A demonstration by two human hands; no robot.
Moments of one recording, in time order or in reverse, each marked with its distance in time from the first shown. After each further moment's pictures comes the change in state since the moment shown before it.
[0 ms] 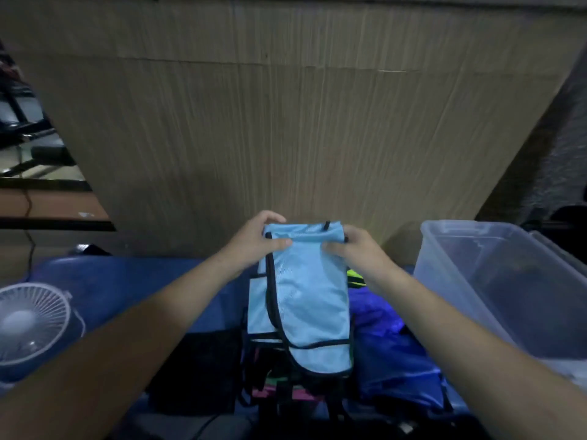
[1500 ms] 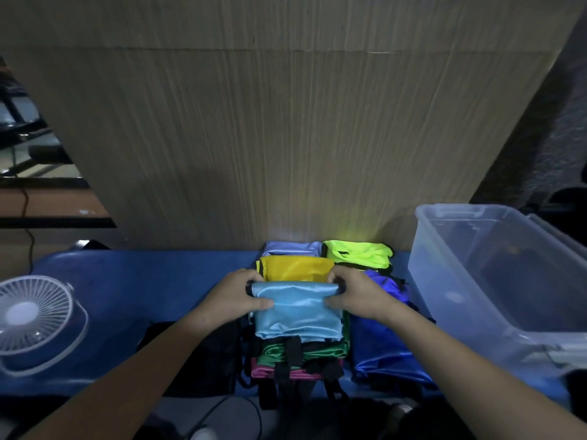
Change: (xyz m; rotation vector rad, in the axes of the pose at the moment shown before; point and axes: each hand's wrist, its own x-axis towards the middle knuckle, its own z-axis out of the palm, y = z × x) left_hand -0.073 -0.081 0.016 0.294 -0.145 -0.125; right_hand -0.042 0.079 -0.003 -0.537 -0.181 0.025
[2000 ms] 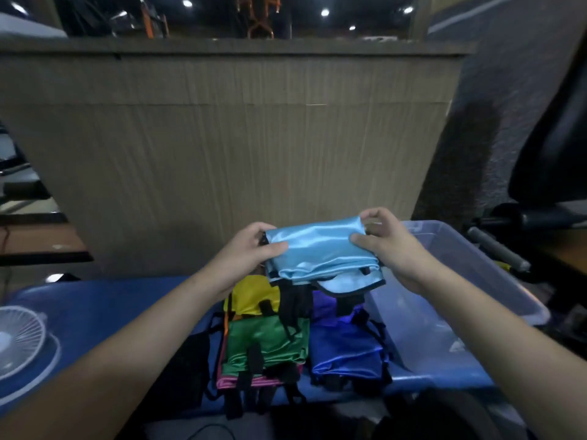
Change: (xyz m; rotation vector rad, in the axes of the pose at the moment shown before) left_hand -0.023 0.187 -0.015 -0.601 0.021 0.166; right_hand -0.091 -0.051 -0.146 0.625 0.401 -0.068
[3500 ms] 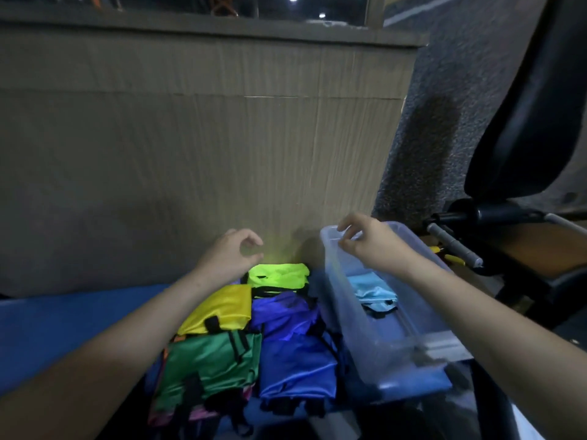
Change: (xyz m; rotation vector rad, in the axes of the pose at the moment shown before) left_hand 0.087 -0.033 0.046 0.738 0.071 0.121; right_hand 0.044 0.012 -0.072 -0.800 0.014 -0.053
